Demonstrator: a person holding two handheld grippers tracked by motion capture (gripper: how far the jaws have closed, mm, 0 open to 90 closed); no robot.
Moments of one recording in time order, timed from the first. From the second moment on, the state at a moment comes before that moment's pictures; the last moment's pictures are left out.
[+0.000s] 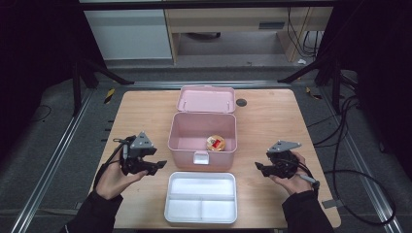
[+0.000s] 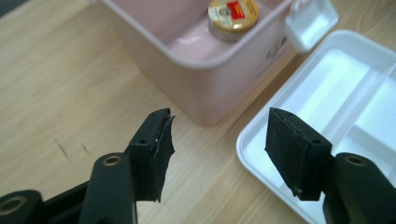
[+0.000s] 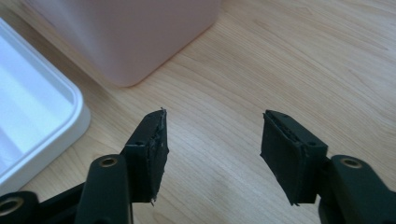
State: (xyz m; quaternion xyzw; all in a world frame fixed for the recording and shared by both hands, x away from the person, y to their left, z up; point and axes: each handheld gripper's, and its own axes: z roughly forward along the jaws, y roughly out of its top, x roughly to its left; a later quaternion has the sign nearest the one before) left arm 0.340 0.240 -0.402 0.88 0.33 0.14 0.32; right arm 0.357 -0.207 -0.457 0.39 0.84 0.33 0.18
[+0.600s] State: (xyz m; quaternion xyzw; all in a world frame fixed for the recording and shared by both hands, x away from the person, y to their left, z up) left arm 0.324 0.215 -0.445 0.92 0.25 0.09 0.29; right arm 0.335 -0.161 -0.448 0.25 0.90 0.34 0.11
